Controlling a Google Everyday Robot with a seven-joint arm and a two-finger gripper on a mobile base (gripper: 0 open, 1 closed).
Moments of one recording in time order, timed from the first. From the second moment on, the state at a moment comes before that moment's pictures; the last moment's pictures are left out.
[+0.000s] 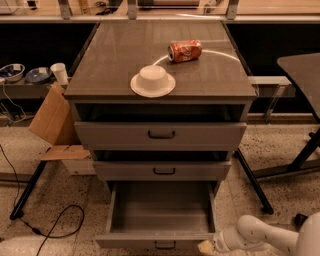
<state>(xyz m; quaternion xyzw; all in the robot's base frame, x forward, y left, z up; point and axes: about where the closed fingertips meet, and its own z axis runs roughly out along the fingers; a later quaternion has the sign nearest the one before) 0.407 -0.196 0.192 -0.22 0.92 0.32 0.10</state>
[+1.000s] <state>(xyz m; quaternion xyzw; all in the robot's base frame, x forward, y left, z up) 0.422 -0.198 0.179 -0.20 0.92 0.32 0.08</state>
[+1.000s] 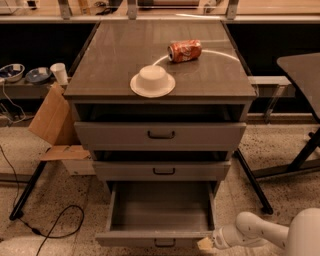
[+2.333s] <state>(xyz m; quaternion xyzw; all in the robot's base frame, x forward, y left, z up) 0.458 -0.200 0.177 -0.18 0.92 0.32 0.09</state>
